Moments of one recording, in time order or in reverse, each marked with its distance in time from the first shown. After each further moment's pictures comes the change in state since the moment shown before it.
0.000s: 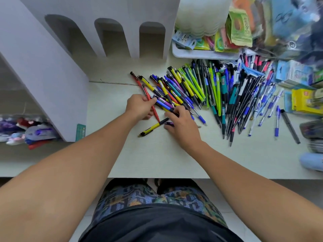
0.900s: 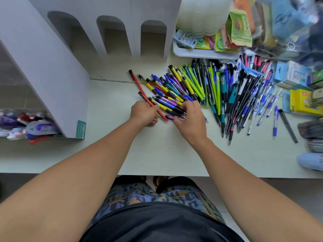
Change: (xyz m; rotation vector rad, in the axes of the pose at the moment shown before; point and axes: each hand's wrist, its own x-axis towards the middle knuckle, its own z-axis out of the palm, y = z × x) left_hand -0.026 -0.010 0.014 -0.026 -0.037 -0.054; right_hand 0.004 -0.002 -0.029 0.177 0.058 0.327
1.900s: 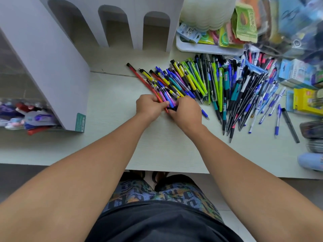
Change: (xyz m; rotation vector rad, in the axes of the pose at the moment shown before) left_hand 0.009 -0.007 0.017 0.020 0.097 0.133; right_hand 0.024 -0.023 0.006 -0.255 -0.137 0.049
